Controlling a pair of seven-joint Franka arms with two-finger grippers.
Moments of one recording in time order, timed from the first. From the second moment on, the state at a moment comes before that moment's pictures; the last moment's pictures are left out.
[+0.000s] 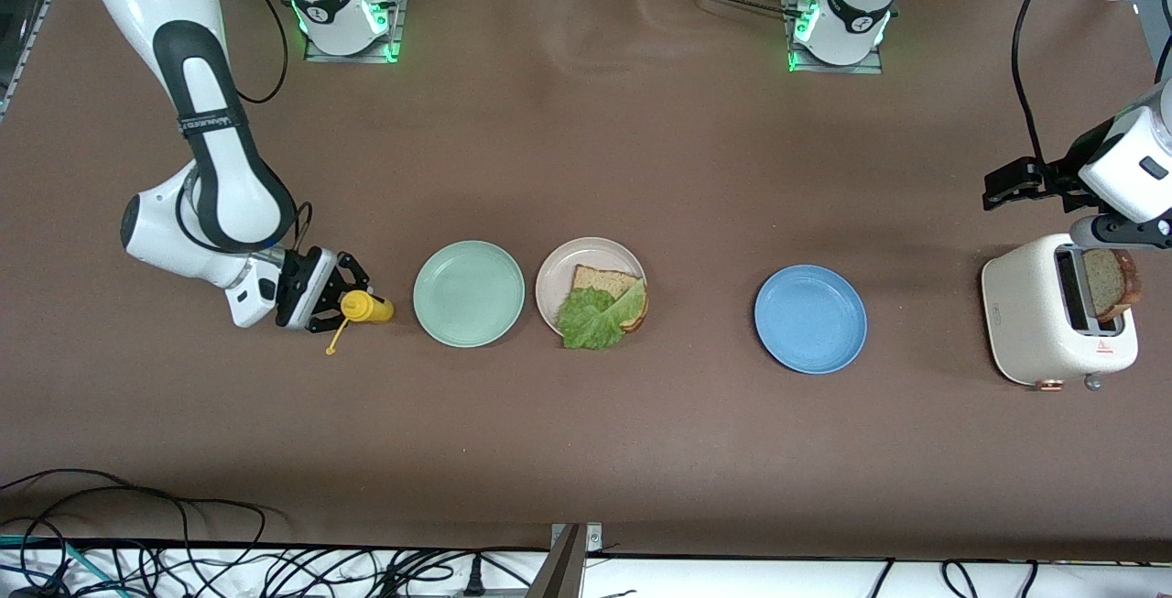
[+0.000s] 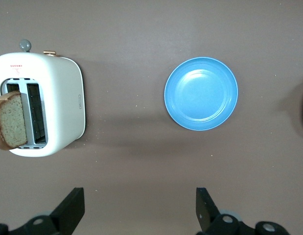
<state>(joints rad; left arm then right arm) 0.18 0.15 -0.20 -1.50 0.05 1.53 -0.01 0.28 0.51 -0.17 -1.89 0.90 2.33 -1.63</state>
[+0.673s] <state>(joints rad) 0.17 0.15 -0.20 -1.50 0.05 1.53 -0.01 0.31 0.48 0.00 -1.73 0.22 2.33 -0.74</state>
